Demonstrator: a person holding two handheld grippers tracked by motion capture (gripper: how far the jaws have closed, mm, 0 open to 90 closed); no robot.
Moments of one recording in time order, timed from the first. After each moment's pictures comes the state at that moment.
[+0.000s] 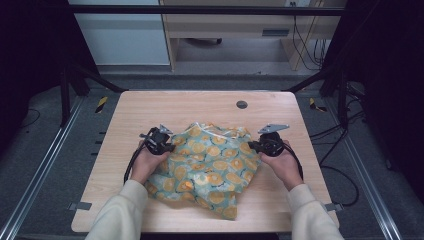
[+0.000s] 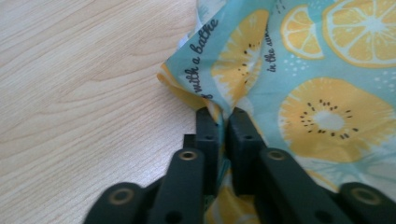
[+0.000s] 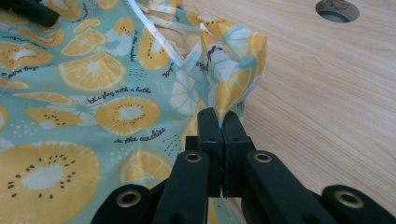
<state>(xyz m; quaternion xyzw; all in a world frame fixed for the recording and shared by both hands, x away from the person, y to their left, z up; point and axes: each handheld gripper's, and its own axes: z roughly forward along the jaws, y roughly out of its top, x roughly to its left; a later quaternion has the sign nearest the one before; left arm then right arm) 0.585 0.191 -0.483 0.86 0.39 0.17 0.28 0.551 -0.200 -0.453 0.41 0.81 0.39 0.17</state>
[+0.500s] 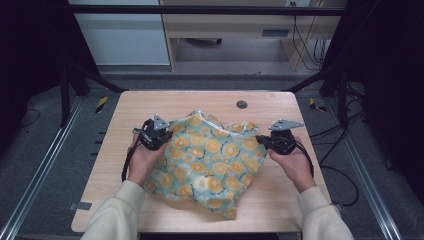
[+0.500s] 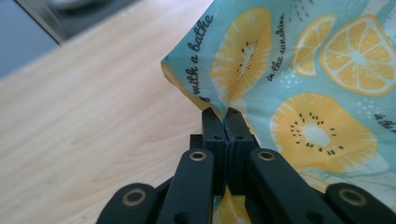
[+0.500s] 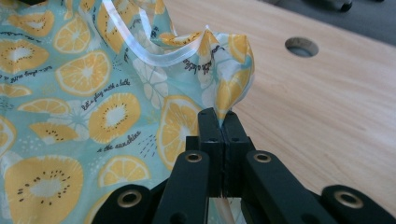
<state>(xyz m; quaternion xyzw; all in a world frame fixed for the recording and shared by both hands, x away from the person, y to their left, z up) 0.561 0.192 -0.423 0.83 0.36 0.27 0.33 0.530 -0.219 -0.412 0.39 0.79 0.42 0.21</state>
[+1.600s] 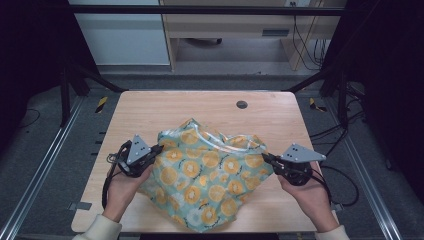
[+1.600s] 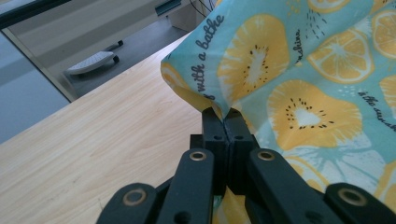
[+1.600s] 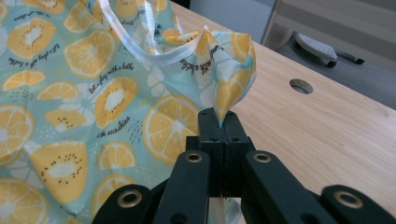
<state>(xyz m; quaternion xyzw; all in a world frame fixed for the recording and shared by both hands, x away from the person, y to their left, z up) 0.456 0.220 -0.397 0.80 0.29 0.31 0.42 0.429 -0.221 -0.386 0.32 0.79 0.46 0.26</state>
